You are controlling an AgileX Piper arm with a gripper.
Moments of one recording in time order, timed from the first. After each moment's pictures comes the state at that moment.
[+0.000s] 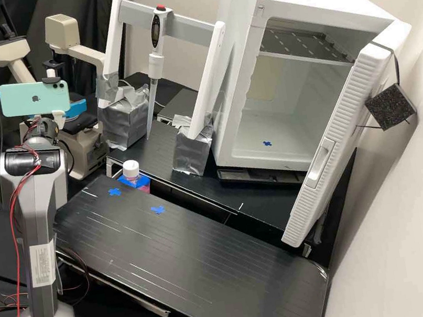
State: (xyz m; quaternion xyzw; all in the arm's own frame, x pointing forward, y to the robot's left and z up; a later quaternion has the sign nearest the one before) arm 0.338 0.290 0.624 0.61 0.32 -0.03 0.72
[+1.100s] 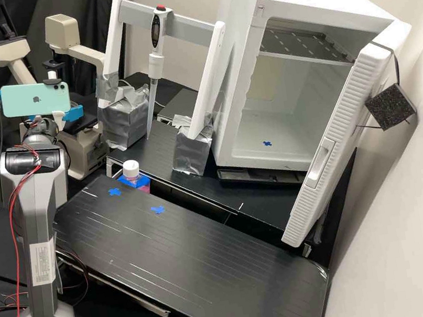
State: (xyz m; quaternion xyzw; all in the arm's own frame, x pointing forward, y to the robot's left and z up) arm 0.341 0.291 0.620 0.61 0.32 -0.06 0.72
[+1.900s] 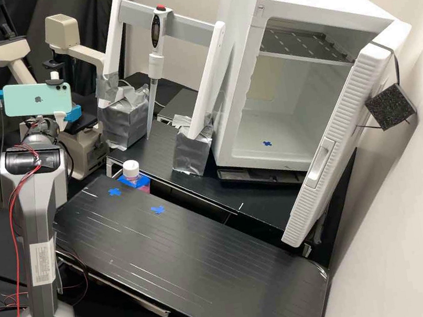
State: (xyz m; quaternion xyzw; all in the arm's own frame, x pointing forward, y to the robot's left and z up) arm 0.342 0.289 0.621 0.62 0.31 -0.06 0.72
